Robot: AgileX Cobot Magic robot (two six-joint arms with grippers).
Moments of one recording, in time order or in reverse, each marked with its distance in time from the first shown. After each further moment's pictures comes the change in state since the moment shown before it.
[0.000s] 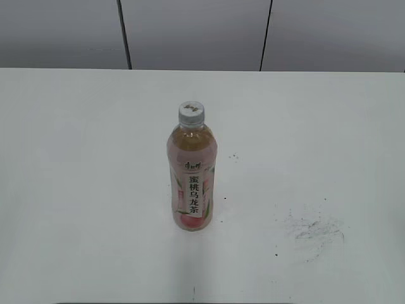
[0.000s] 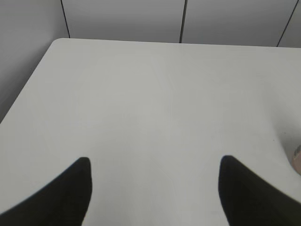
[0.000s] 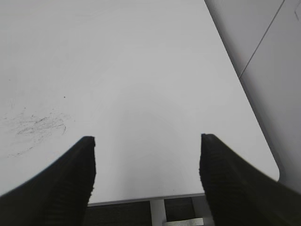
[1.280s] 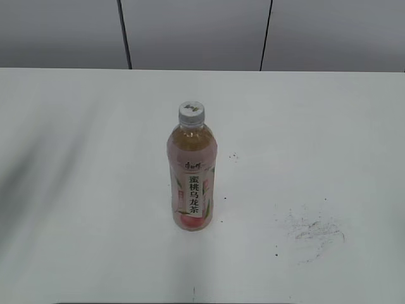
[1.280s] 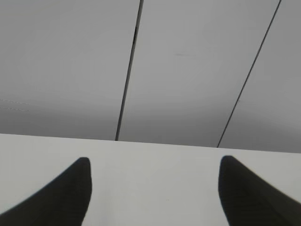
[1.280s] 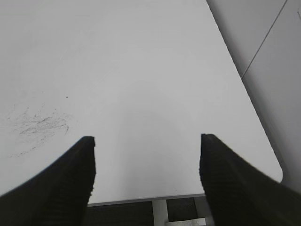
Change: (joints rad) left arm -0.203 0.927 0.098 -0.258 -1.311 0.088; right arm 0.000 0.000 0.000 0.007 0.000 -0.001
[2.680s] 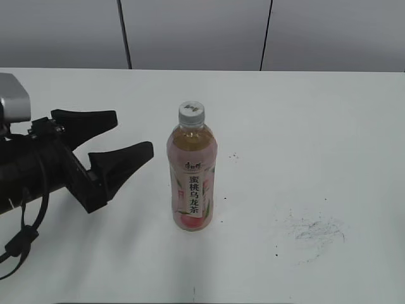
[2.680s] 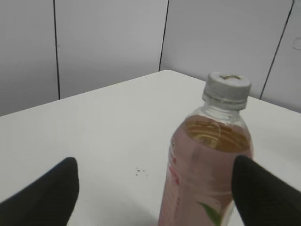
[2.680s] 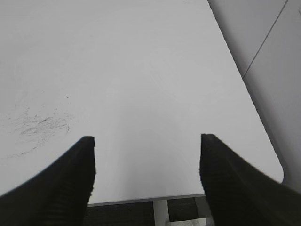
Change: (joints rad) left arm -0.064 0.707 0.145 0.838 -0.918 -0.282; right arm 0.000 0.000 0.000 0.002 0.000 0.001
